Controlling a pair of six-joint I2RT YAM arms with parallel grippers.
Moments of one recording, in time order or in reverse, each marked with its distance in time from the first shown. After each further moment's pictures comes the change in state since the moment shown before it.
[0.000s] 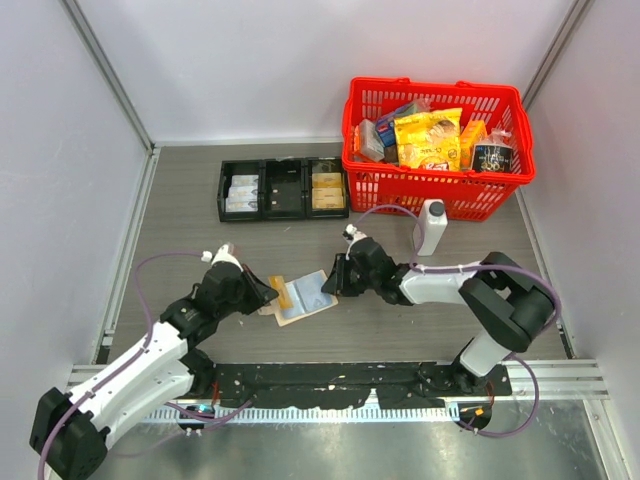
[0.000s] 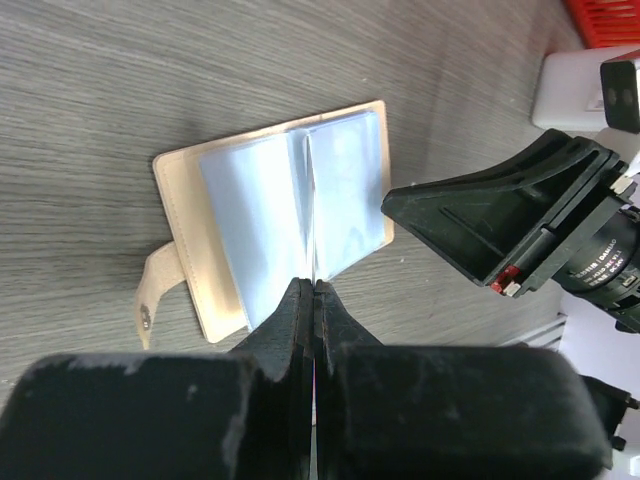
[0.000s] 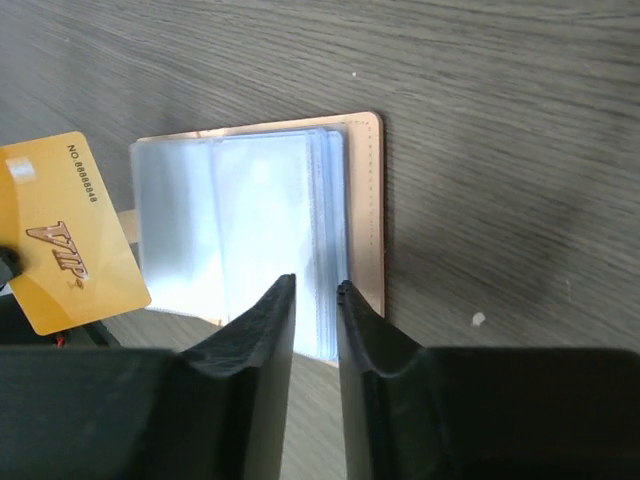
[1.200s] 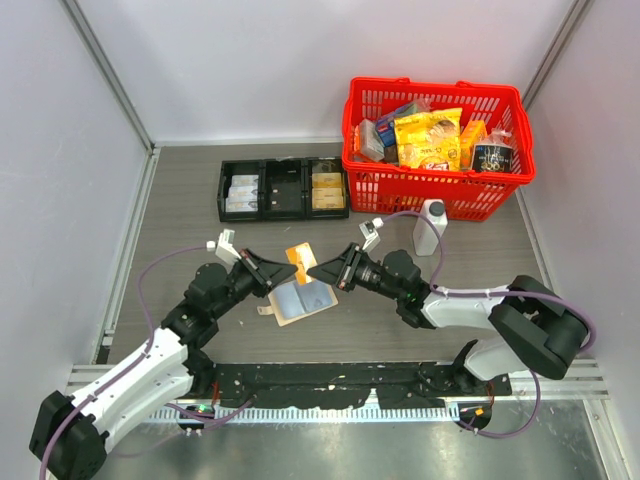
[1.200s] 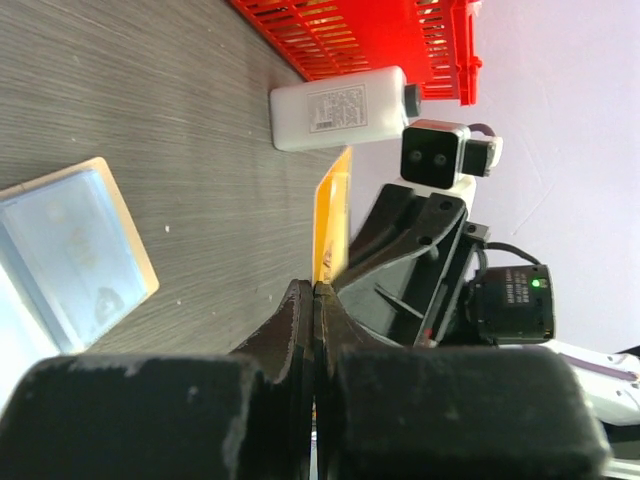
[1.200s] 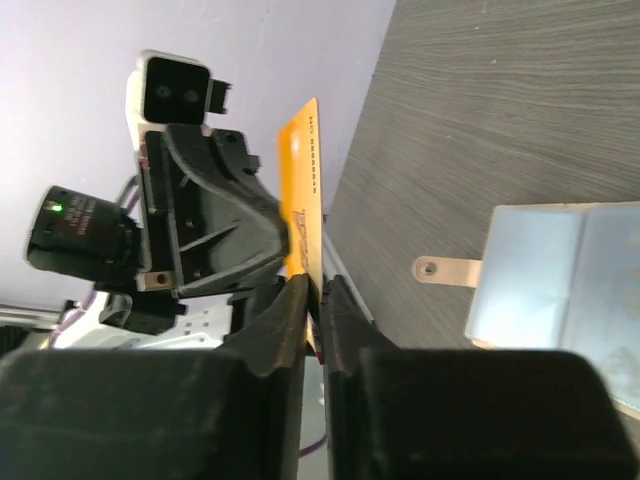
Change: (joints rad) left arm 0.000 -0.058 -0.083 0.520 0.157 -0.203; right arm 0.047 -0.224 -0.230 0.663 -0.078 0.407
